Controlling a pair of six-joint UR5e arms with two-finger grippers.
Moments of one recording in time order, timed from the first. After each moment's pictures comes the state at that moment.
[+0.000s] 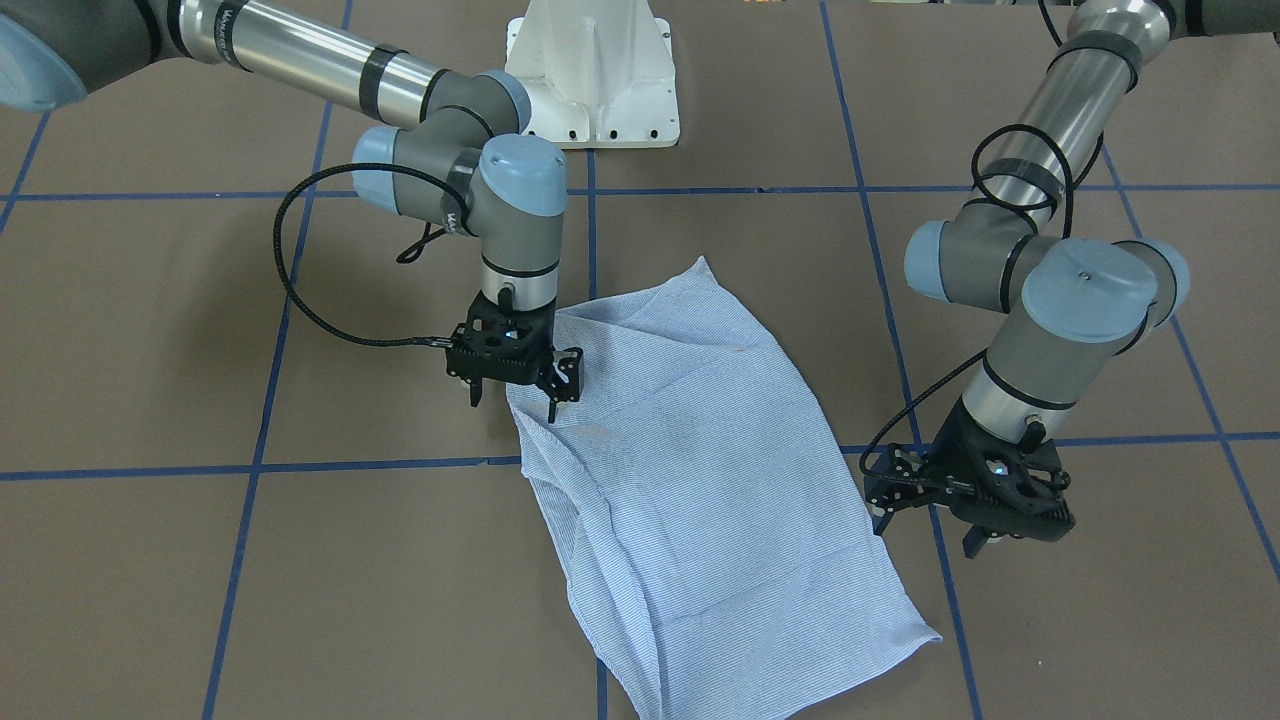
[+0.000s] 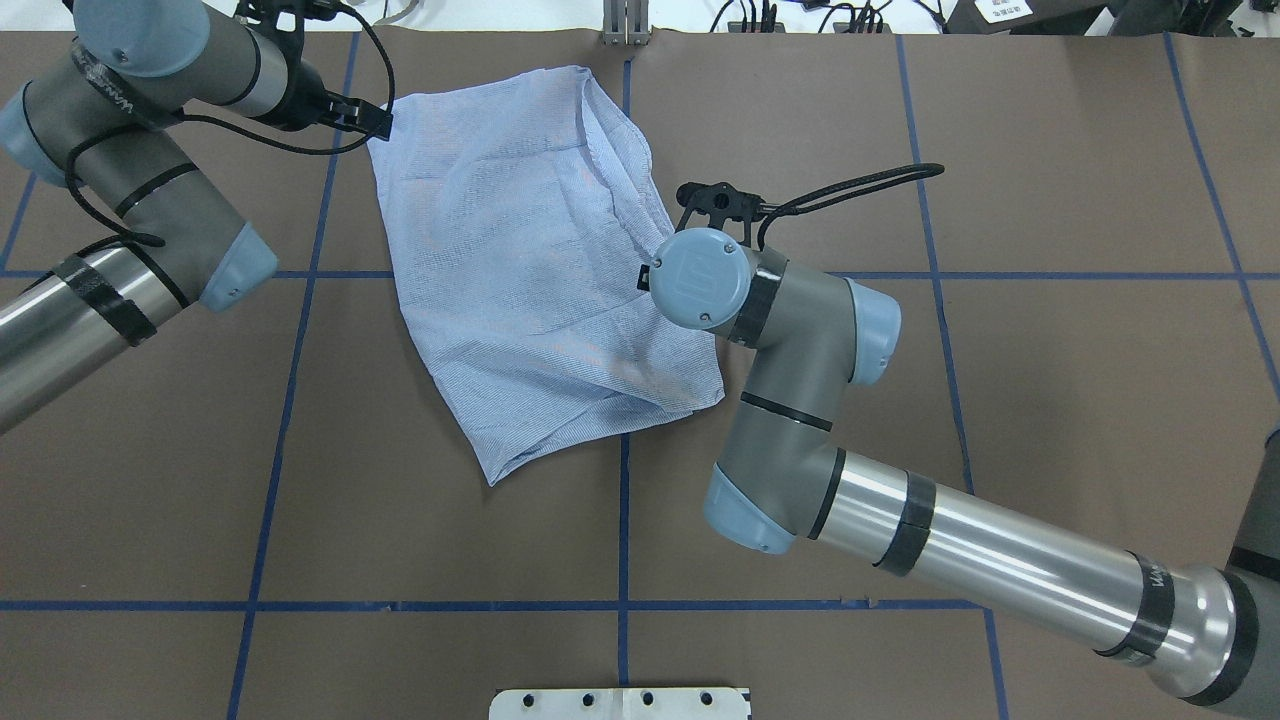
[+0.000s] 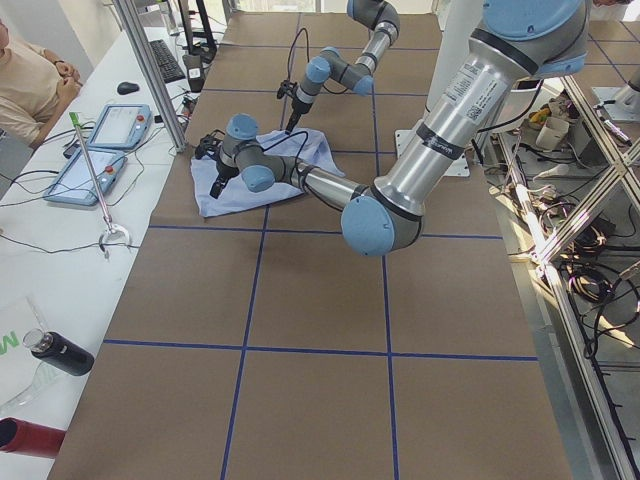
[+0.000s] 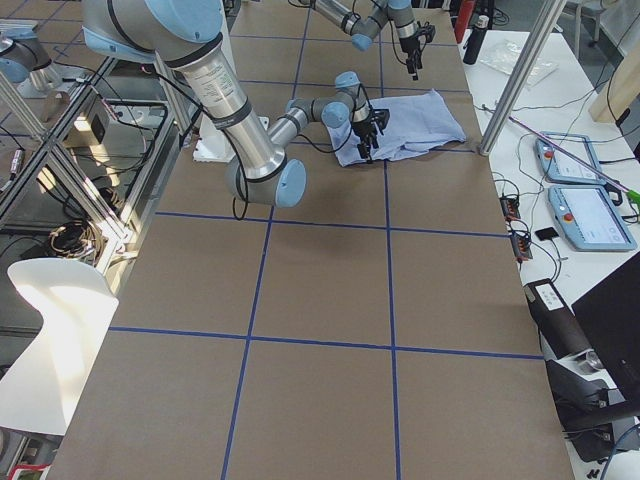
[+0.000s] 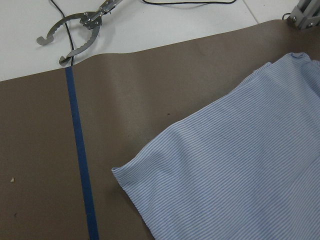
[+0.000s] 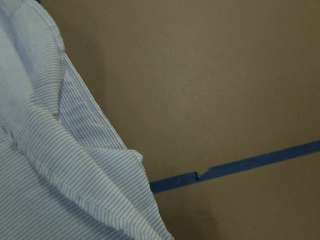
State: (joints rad) left arm -0.96 -2.19 -1.26 -2.24 -1.92 -0.72; right arm 0.52 -0.82 1.47 -1.47 1.50 1.44
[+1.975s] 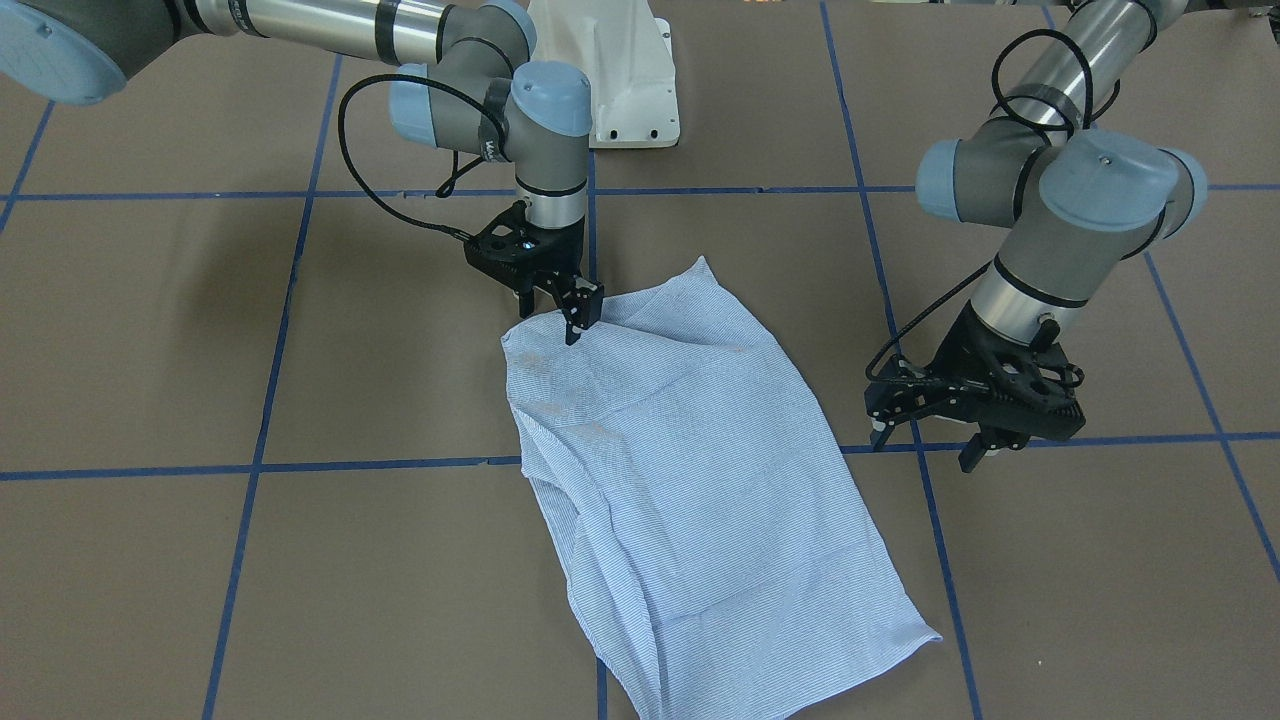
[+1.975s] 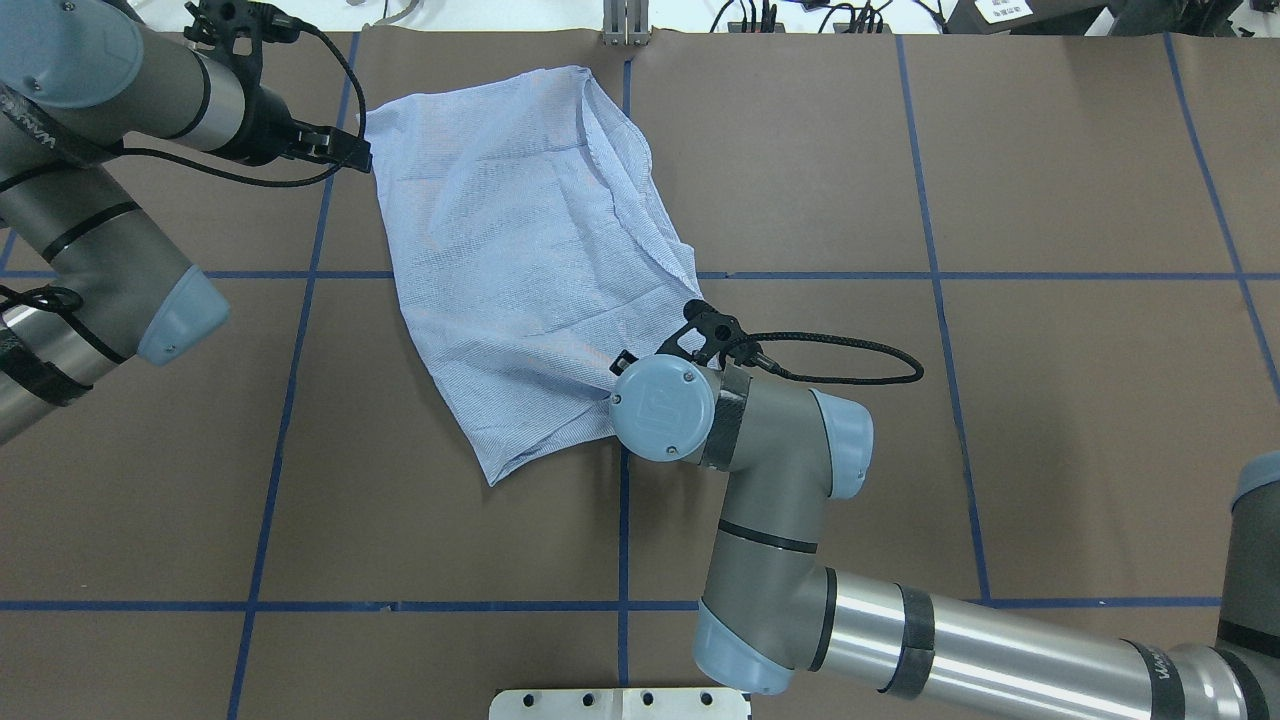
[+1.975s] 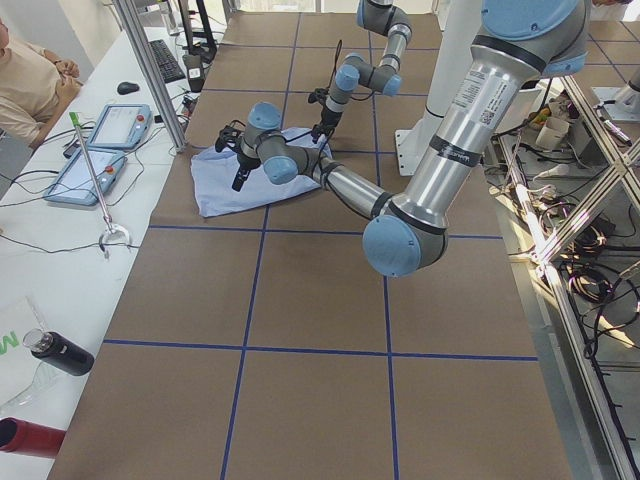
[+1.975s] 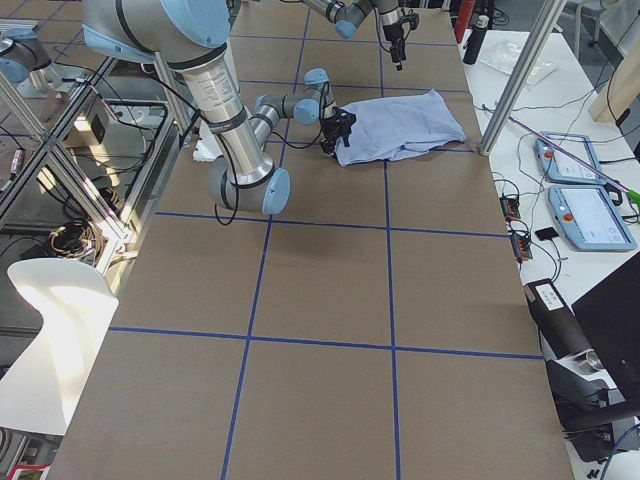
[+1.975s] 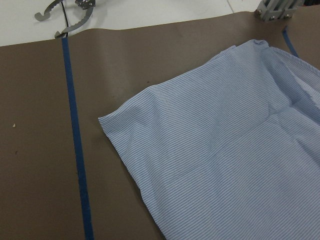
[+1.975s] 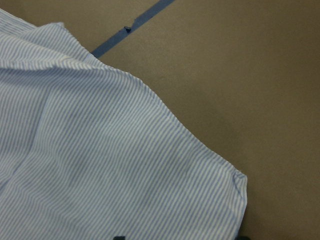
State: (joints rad) left arm -0.94 -2.05 -1.54 -2.12 -1.96 -0.79; right arm 0.36 -0.85 1.55 -1.53 1.48 2.01
